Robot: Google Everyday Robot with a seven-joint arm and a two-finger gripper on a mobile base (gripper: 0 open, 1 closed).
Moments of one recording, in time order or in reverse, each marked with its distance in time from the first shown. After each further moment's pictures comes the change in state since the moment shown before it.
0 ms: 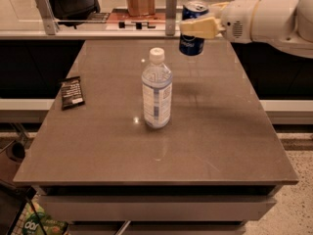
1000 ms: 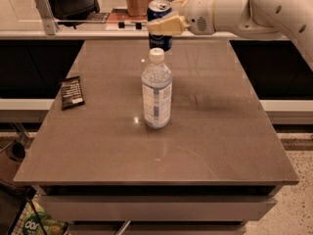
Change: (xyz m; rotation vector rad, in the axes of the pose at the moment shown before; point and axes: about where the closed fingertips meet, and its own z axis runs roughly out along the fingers) arm -0.016 0.035 0.083 -0.213 -0.019 -0.130
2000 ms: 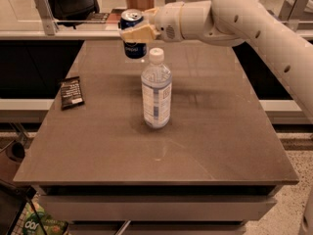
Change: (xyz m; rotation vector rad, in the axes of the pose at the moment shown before) arm 0.007 0.020 0.074 -0.065 -0.020 0.016
